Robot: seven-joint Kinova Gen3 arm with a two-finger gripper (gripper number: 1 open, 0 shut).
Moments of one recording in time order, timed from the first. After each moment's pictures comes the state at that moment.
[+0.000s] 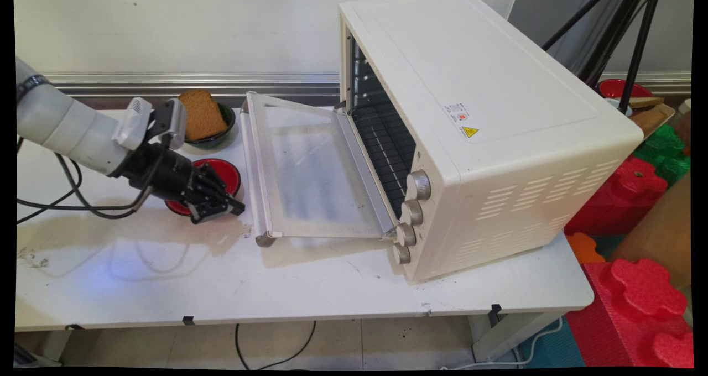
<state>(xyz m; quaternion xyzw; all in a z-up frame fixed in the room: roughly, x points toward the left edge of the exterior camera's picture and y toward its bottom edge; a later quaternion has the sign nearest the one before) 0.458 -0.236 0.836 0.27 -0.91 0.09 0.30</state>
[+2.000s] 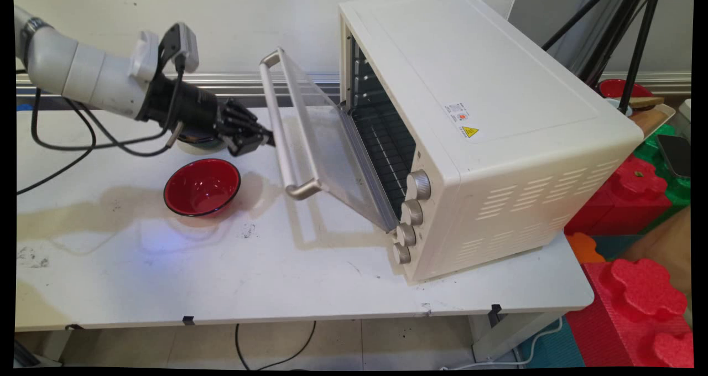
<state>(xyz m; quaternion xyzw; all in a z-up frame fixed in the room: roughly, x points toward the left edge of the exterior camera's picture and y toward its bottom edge) 0.439 -0.280 0.893 0.29 -0.86 0.17 0.39</state>
